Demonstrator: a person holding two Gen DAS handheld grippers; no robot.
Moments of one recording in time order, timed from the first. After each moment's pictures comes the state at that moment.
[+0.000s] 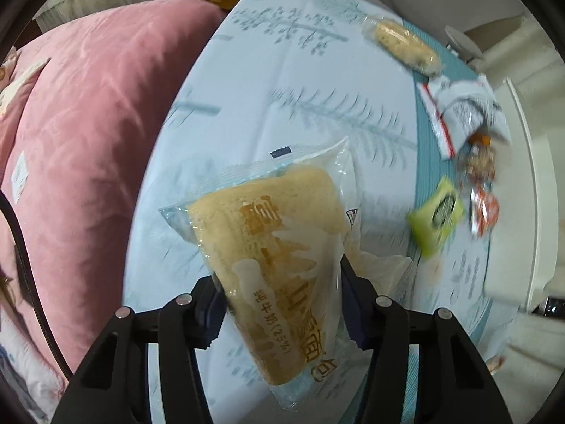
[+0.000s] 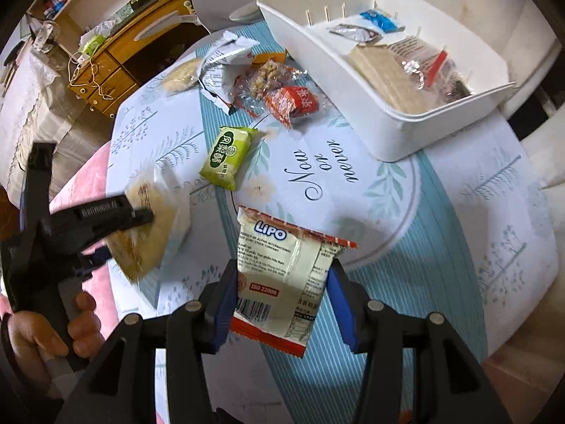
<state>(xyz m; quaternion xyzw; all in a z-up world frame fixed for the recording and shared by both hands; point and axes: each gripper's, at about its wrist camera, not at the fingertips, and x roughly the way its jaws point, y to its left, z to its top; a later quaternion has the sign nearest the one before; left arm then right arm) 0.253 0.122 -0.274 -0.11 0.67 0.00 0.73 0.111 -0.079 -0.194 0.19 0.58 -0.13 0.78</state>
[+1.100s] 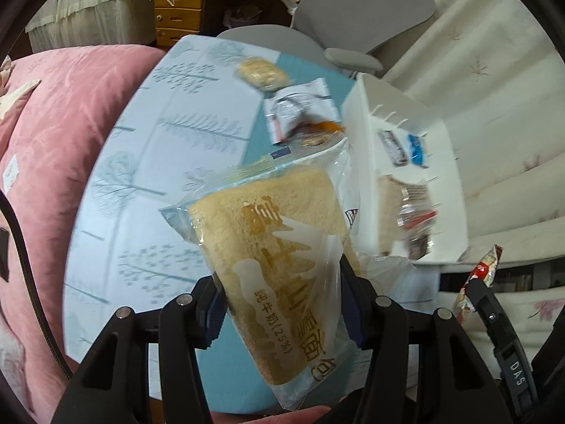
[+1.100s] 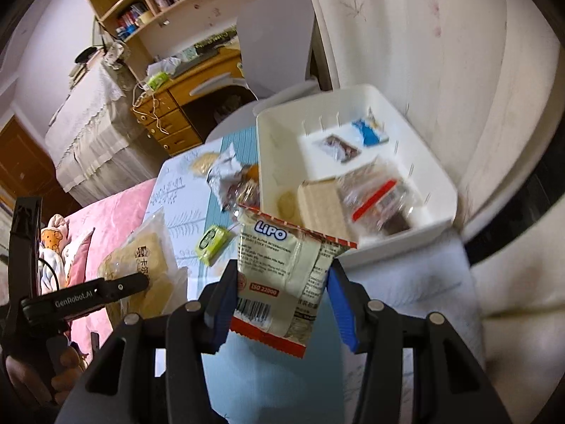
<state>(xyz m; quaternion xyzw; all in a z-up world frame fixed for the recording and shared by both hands) 0.172 -0.021 -0.131 -0.16 0.59 -0.06 0.79 0.103 -0.234 -0.094 0.15 0.47 0.00 0.87</state>
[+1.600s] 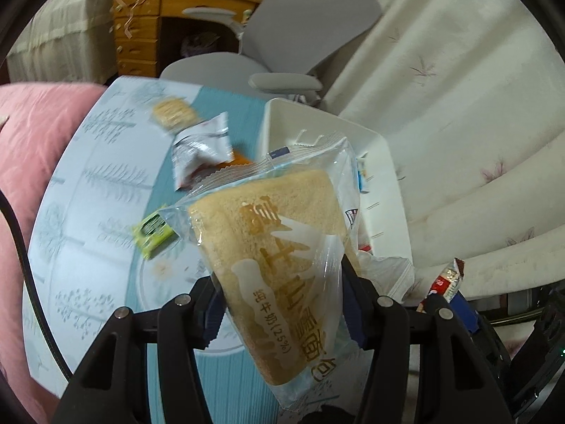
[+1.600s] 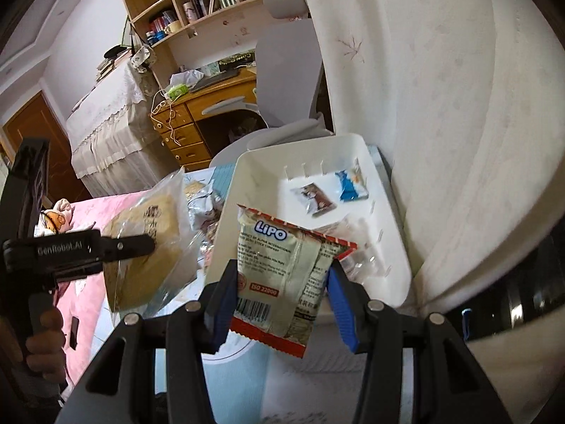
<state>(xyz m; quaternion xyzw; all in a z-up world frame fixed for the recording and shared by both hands) 0.215 -0.127 -0.104 -0.15 0.54 -0.11 0.82 0.130 -0.318 -0.086 0.09 0.42 0.04 0.90</state>
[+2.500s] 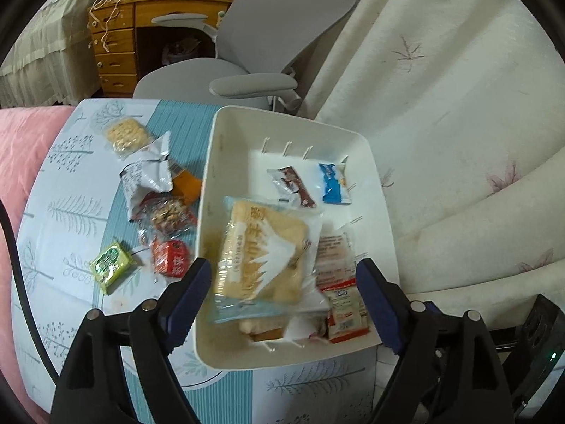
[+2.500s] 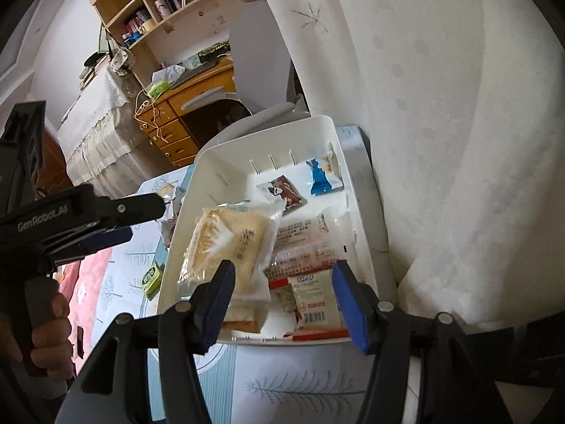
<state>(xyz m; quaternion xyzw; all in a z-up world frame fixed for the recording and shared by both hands) 0.266 -0.191 -0.115 -0.13 0.55 -0.11 0.82 0.175 -0.376 -0.122 0.13 0.46 0.04 0.87</state>
